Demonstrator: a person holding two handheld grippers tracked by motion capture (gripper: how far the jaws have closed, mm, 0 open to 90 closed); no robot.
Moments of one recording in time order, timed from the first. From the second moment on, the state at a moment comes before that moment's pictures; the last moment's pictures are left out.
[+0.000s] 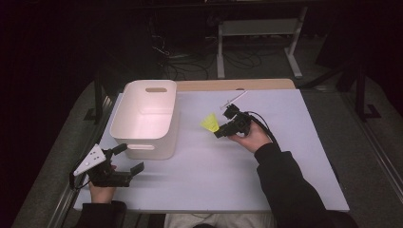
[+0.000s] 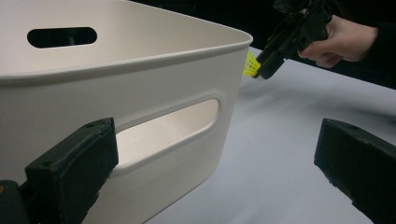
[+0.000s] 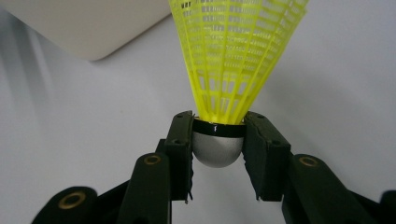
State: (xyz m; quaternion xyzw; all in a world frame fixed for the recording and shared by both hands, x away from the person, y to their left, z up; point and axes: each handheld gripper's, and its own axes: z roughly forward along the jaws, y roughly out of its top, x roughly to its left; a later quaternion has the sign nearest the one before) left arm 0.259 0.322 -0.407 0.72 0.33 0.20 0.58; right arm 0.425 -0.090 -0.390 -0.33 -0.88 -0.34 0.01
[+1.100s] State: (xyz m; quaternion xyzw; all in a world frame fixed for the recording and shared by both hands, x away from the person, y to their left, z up) left arm 0.259 0.322 -0.407 0.72 0.33 0.20 0.58; right arm 0.417 -0.074 -0.336 -0.29 -0.89 -0.36 -0.03
